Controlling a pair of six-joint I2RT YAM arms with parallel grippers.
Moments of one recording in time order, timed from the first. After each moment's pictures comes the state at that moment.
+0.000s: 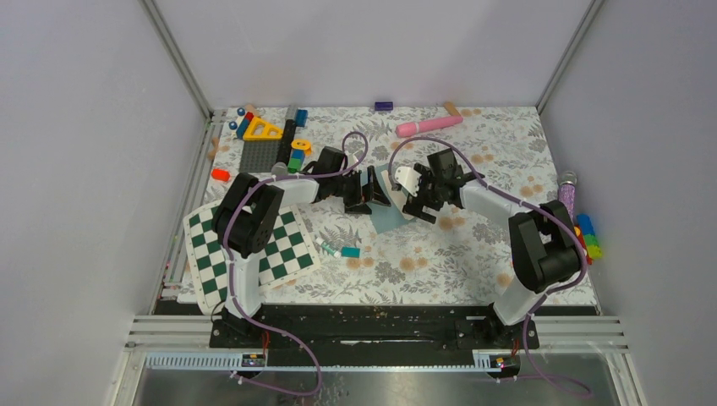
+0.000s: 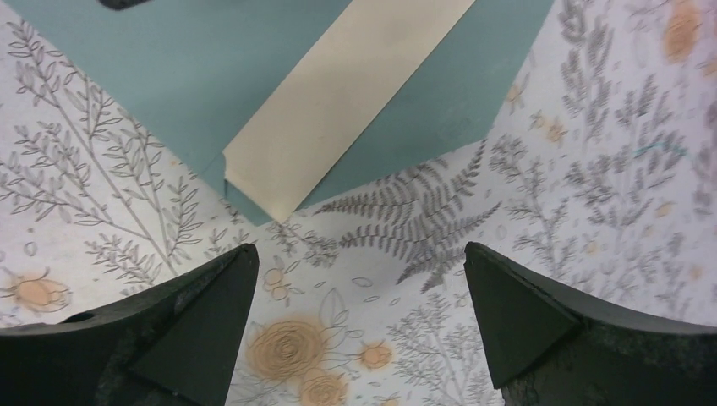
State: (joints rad) left arm -0.48 2.02 1.21 0.02 0.73 -0.68; right arm 0.39 1.67 1.03 -0.37 -0.23 -0.89
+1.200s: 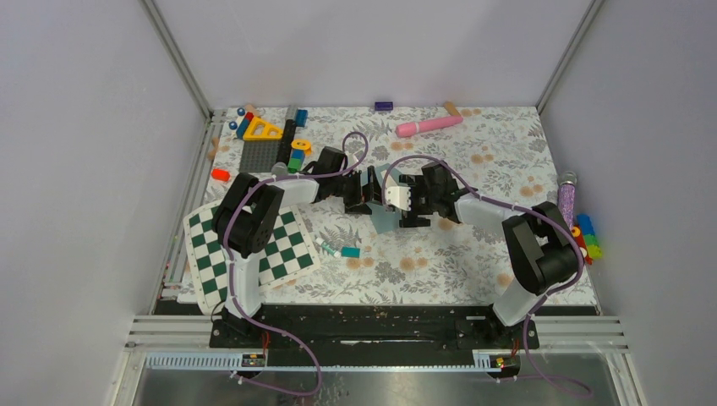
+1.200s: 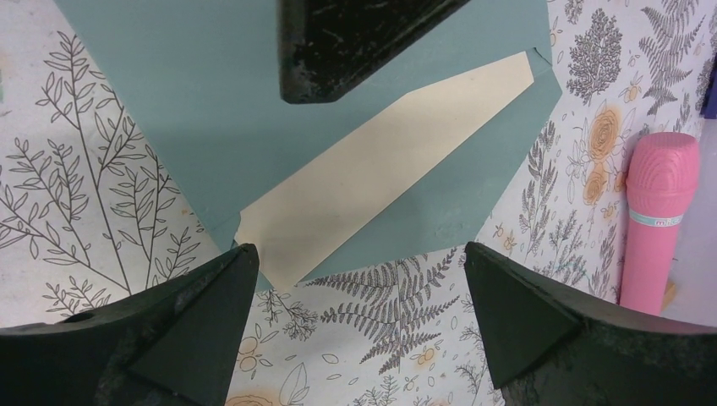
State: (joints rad) left arm -0.47 2.02 1.20 0.02 0.74 -0.68; right arm 0.44 1.67 0.89 -0.09 -0.30 -1.17
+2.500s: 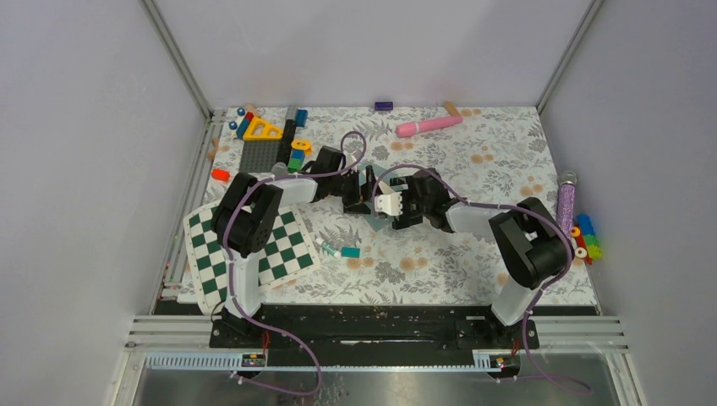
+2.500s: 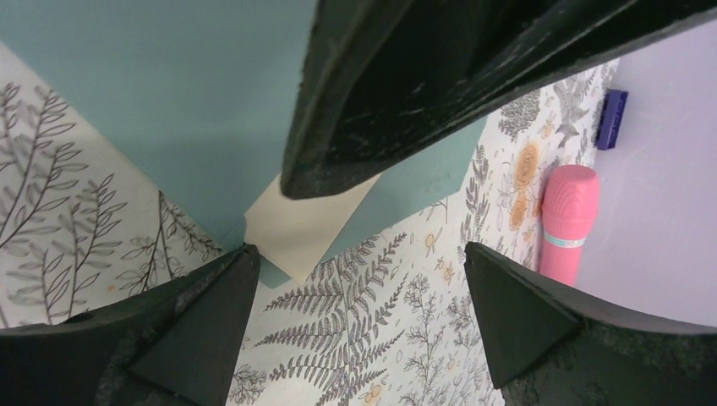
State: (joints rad) left arm -0.47 2.02 1.20 0.02 0.75 -0.68; right arm 0.51 1.72 0.82 0.16 -0.21 -1.25
